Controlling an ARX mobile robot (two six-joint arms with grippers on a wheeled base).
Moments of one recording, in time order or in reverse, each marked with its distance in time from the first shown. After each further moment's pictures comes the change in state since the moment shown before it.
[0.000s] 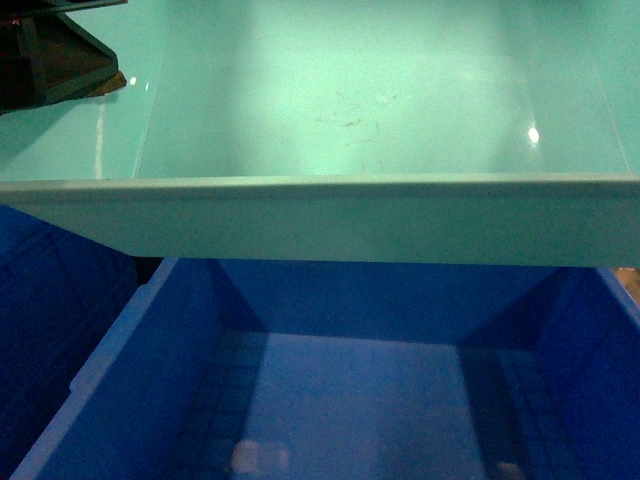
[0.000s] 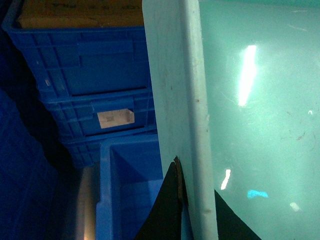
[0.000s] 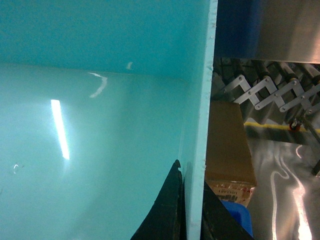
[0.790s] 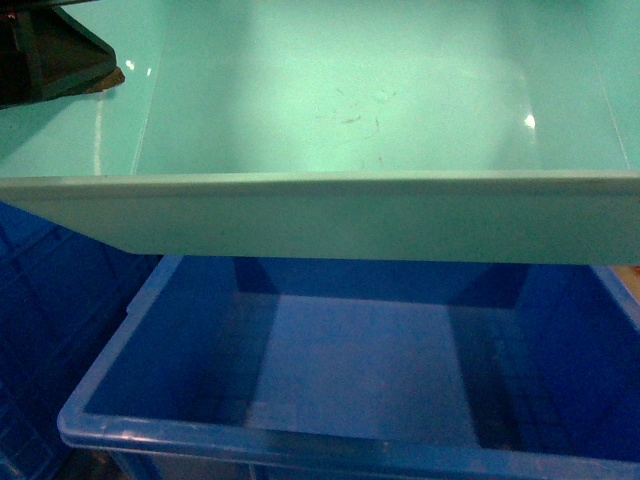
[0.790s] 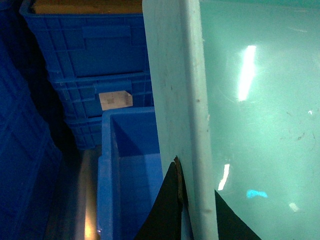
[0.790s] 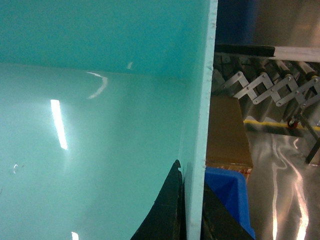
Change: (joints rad) left arm 0.000 -0.005 0.001 0.001 0.000 0.000; right arm 0.000 -0.002 0.000 0.006 0.000 0.001
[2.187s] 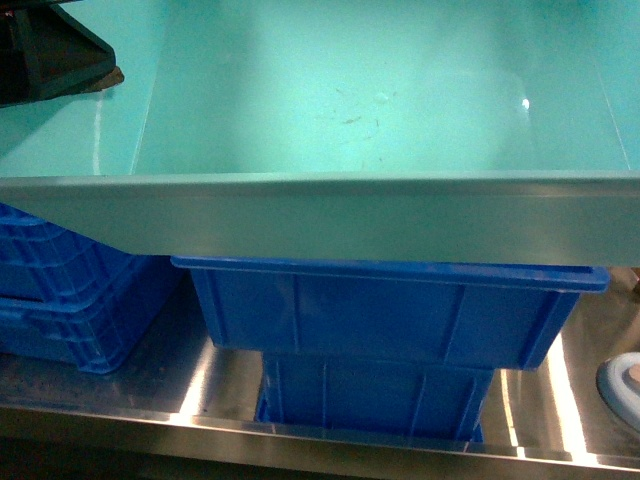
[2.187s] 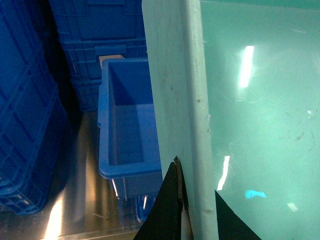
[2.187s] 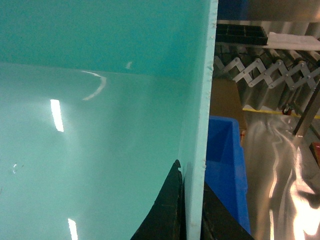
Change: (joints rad) left arm 0.000 -0.006 0.000 -0.004 0.000 0.000; right arm 0.000 -0.003 0.000 -0.004 0.001 0.000
